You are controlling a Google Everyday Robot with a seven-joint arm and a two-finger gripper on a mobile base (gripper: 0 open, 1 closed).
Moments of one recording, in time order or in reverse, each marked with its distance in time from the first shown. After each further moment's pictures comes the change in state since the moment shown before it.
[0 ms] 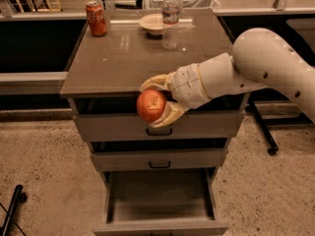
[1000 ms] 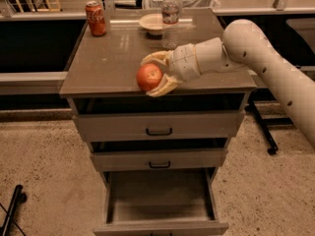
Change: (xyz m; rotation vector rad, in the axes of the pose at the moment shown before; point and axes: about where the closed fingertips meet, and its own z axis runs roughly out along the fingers) arm 0.067 -0.090 0.020 0.089 -0.126 0.047
